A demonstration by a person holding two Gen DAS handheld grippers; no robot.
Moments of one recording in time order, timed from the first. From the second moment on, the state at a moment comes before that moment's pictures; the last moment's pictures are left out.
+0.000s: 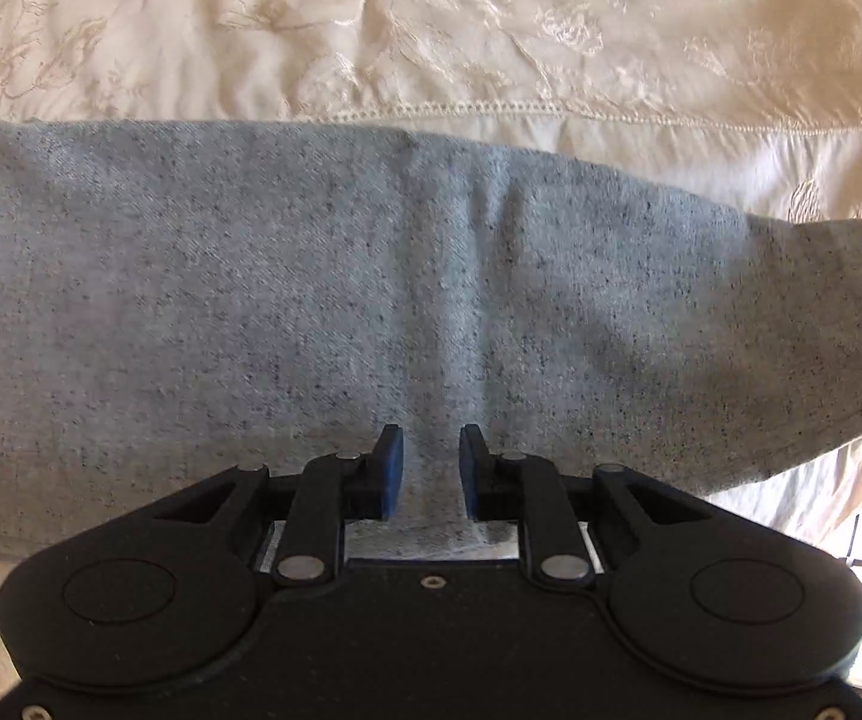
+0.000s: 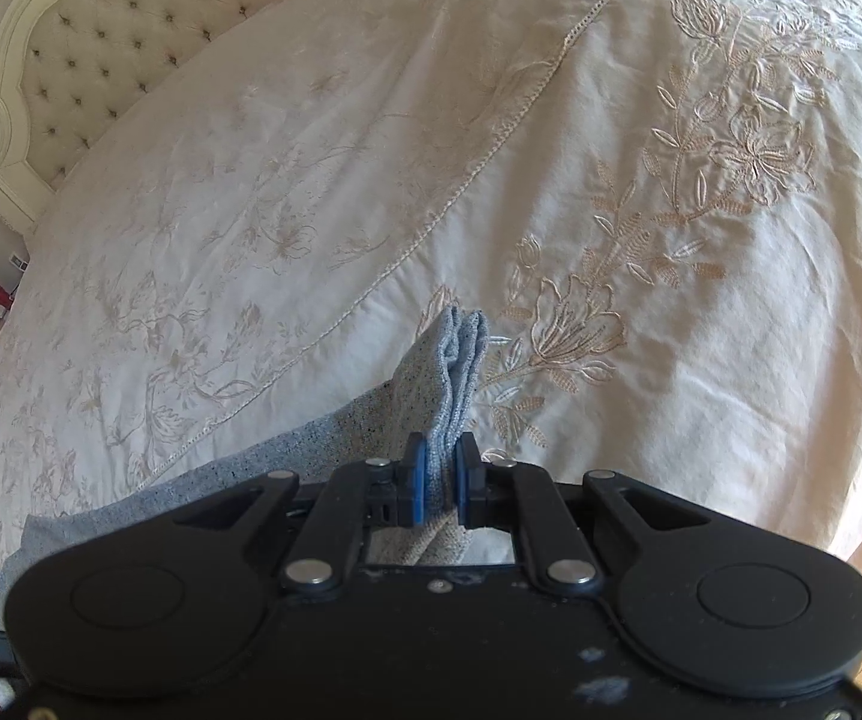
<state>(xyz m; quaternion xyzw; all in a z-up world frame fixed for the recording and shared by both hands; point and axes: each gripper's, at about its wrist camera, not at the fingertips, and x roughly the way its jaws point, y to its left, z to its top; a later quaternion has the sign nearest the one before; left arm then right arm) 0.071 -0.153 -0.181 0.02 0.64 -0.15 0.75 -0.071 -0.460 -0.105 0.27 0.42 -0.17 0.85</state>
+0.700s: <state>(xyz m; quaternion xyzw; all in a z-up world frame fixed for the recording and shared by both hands) 0.099 0.094 -0.155 -0.03 0.63 -0.10 0.77 0.046 -0.069 -0.102 0.15 0.45 0.06 0.88</state>
